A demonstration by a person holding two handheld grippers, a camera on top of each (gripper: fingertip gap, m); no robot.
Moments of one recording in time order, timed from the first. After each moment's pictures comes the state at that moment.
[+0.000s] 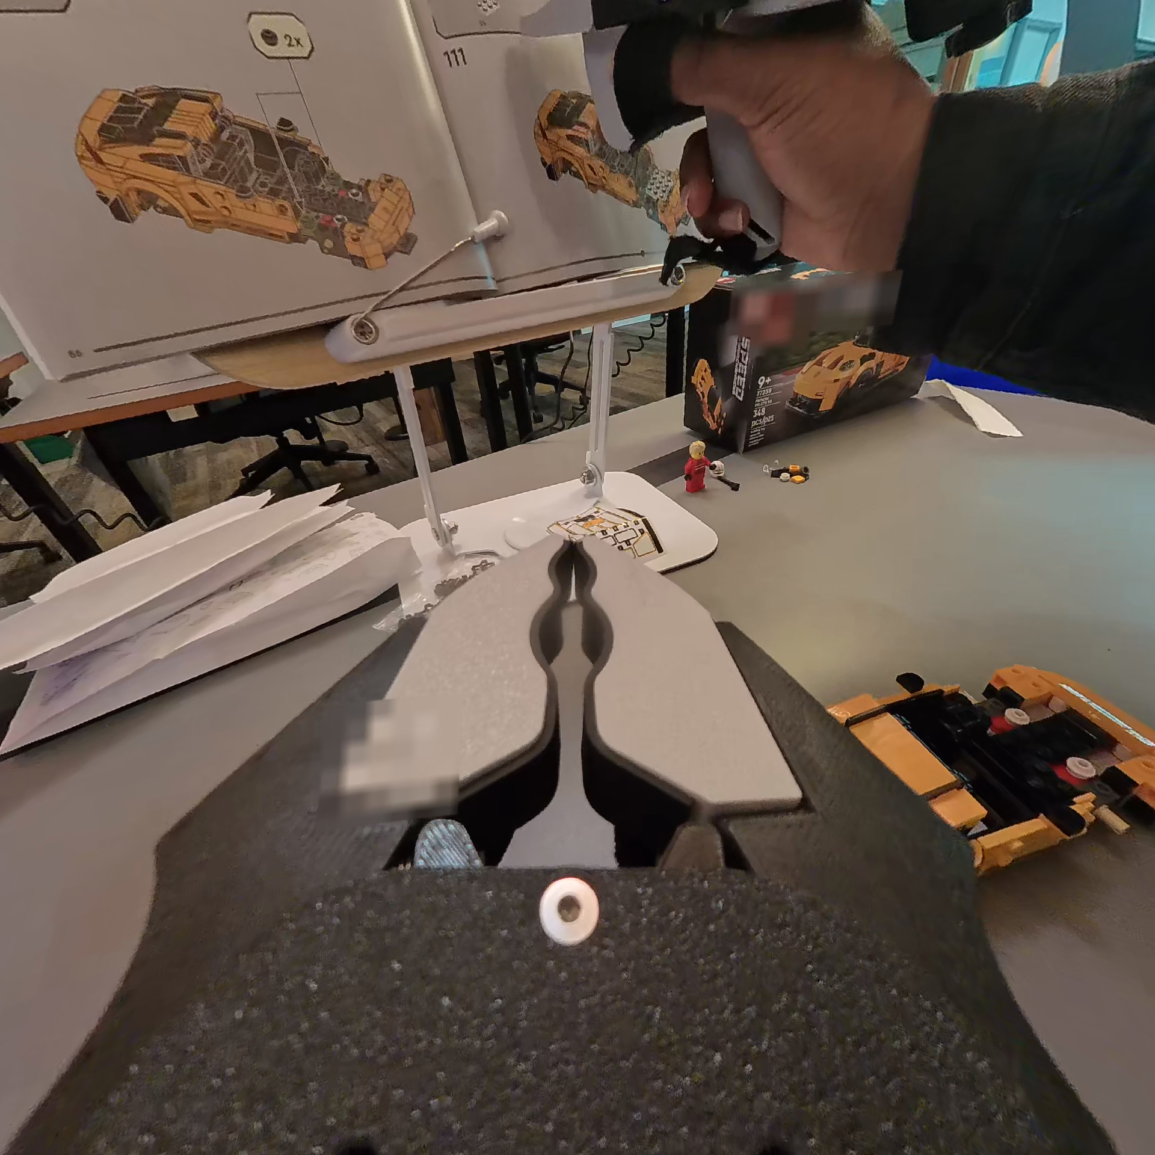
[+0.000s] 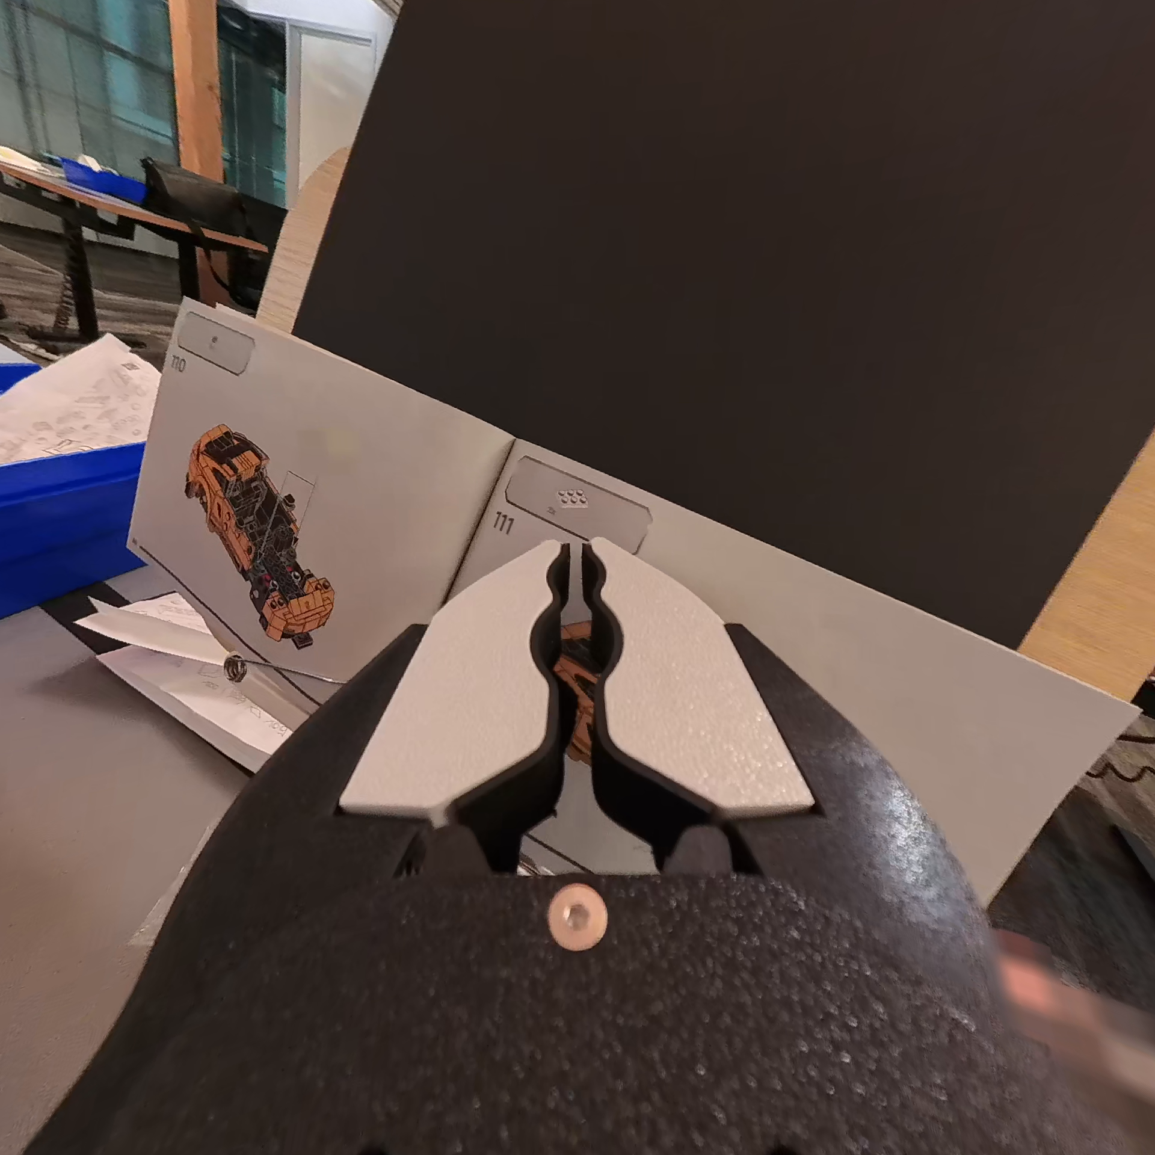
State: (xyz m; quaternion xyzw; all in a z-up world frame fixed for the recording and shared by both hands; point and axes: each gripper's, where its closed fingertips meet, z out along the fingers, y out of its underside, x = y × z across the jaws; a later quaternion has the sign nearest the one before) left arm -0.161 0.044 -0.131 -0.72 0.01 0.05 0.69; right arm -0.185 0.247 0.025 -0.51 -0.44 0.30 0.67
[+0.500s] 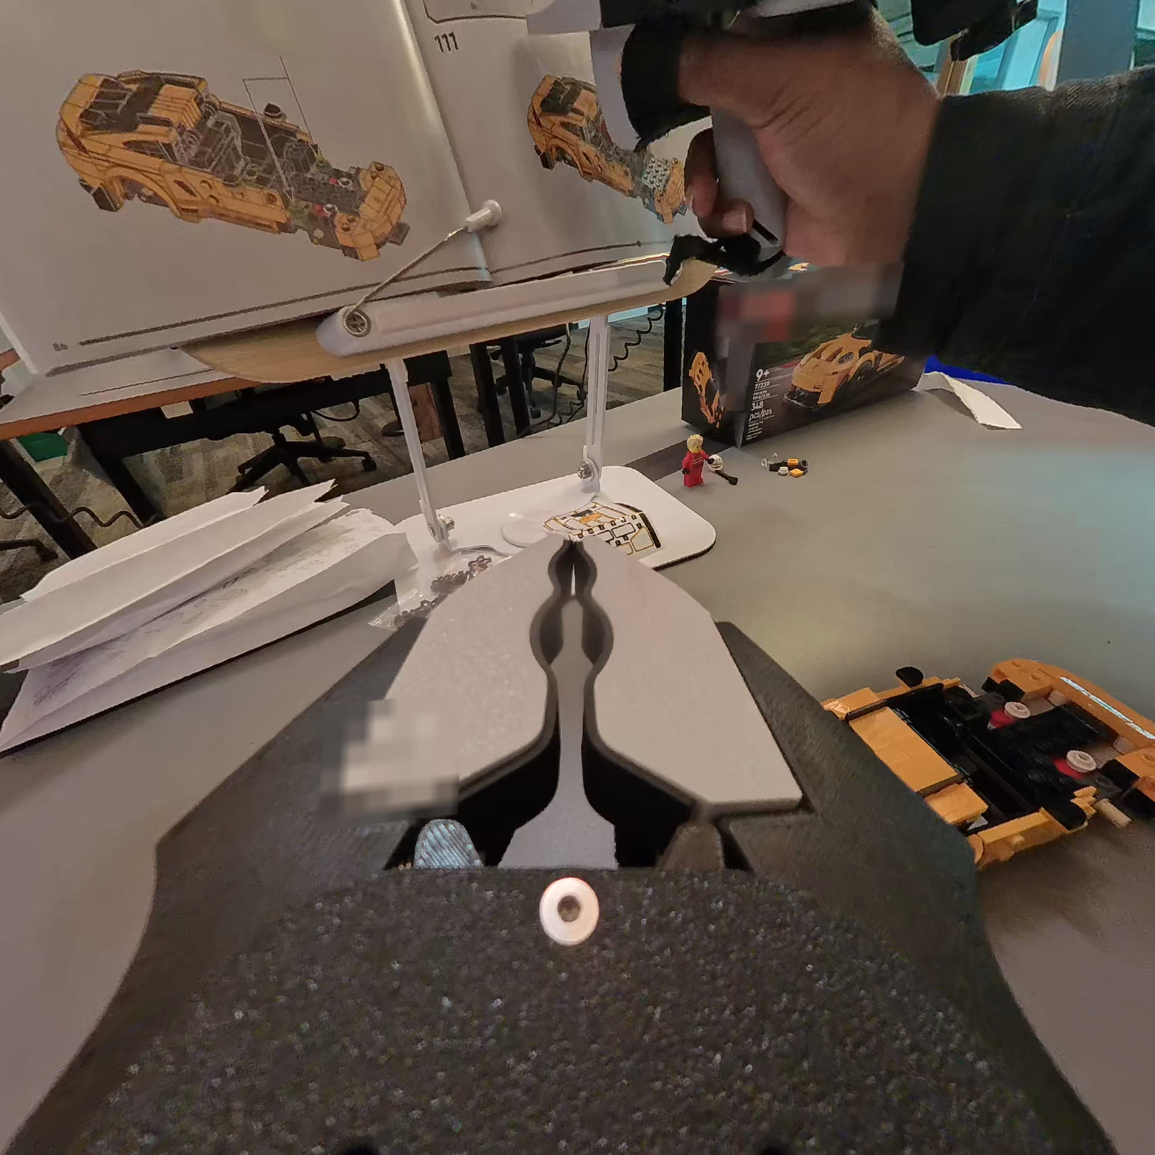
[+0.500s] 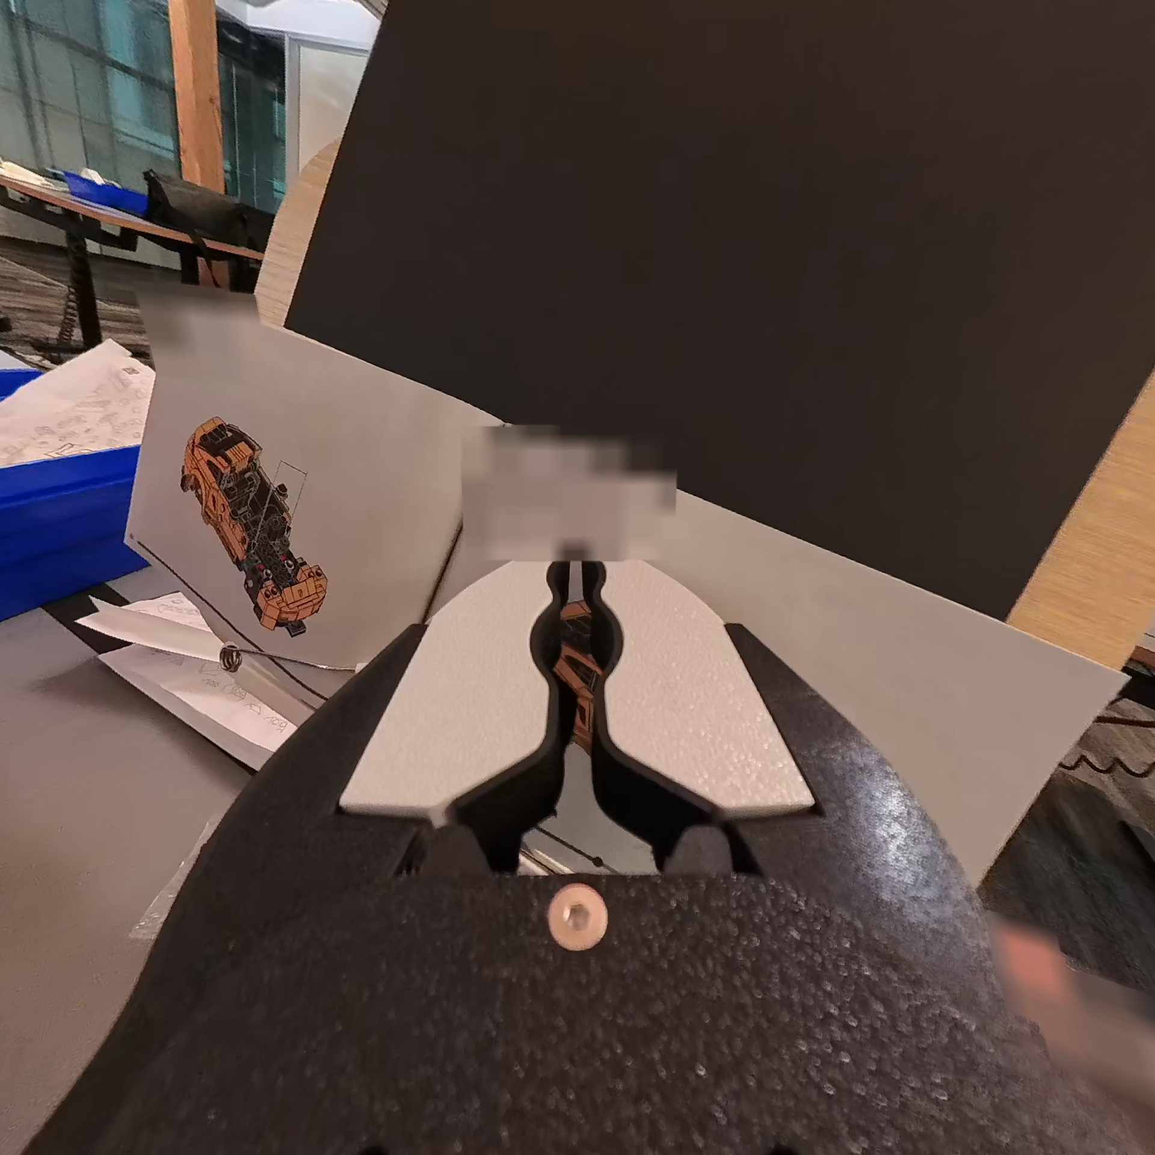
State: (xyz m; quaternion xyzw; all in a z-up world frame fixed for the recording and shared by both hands) left arm -0.160 0.045 -0.134 -0.72 0.01 0.05 0.69; right arm -0.179 0.250 0.021 -0.51 -0.44 0.31 0.67
